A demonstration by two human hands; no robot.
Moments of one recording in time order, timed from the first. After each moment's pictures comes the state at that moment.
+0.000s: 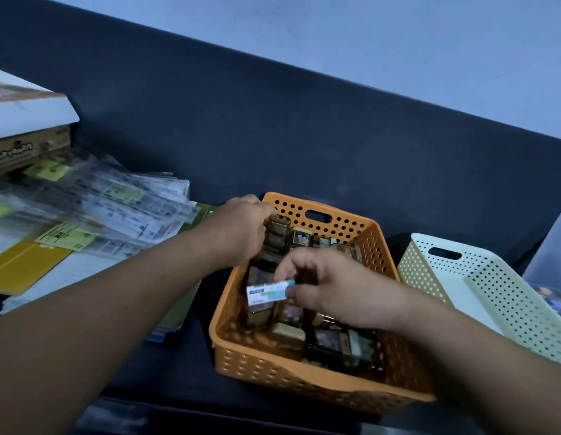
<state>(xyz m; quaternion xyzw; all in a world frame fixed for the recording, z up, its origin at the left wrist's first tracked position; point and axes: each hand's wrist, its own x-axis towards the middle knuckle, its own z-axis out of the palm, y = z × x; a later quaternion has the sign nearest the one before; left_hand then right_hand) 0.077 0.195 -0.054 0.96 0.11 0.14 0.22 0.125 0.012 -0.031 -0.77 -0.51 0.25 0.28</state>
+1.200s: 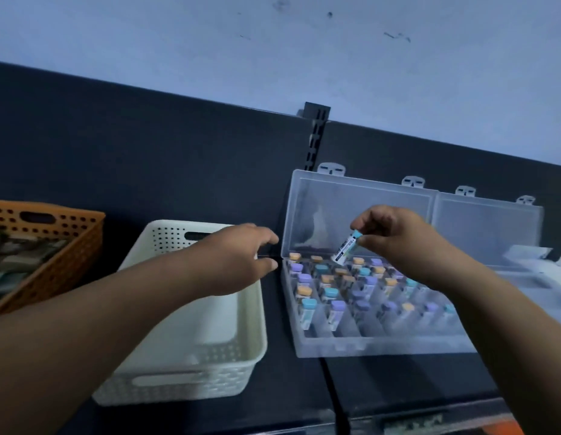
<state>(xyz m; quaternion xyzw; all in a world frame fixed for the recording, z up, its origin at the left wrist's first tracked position) 0.252 -0.194 -0.013 0.97 -0.01 0.07 0.22 0.348 -0.427 0.022 -0.89 -0.28 -0.05 0.35</state>
